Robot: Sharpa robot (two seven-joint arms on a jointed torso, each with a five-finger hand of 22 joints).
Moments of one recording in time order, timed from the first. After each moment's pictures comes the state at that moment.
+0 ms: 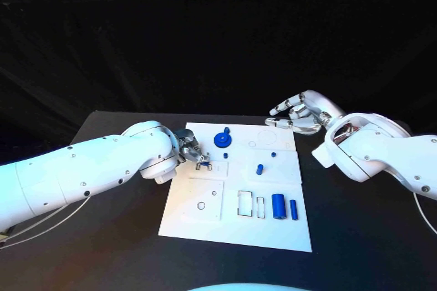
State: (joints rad) left arm 1.24 -0.70 -0.01 1.49 -1.03 -0.06 -0.64; left_hand 1.22 -0.16 0.66 0.23 0.15 0.91 0.07 0.55 0.65 1.34 -0.02 1.21 1.09 1.47 -0.08 1.38 1.31 0.06 1.44 0.02 1.46 1.31; right arm 1.35 -0.94 -0.11 1.66 -0.96 -0.52 -0.10; right_hand 1.30 -0.09 -0.04 0.26 0.36 0.95 0.15 0.17 0.12 1.40 0.06 1.37 1.31 1.47 -0.01 1.47 1.31 0.02 1.47 0.10 1.45 1.31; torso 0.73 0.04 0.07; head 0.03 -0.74
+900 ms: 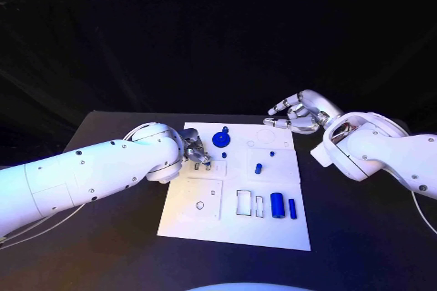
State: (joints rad) left arm 1.23 -0.67 -0.01 1.48 -1.17 -0.06 -0.65; left_hand 1.18 -0.19 0.69 0.21 0.19 0.92 0.06 0.57 0.67 1.35 -0.03 1.21 1.08 1.47 -0.08 1.38 1.31 0.06 1.45 0.02 1.46 1.31; right arm 1.35 -0.94 -0.11 1.67 -0.98 -0.52 -0.10; right_hand 1.30 -0.09 -0.04 0.26 0.37 0.95 0.15 0.17 0.12 1.40 0.06 1.37 1.31 1.47 -0.01 1.47 1.31 0.02 1.47 0.10 1.45 1.31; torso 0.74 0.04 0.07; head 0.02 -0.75
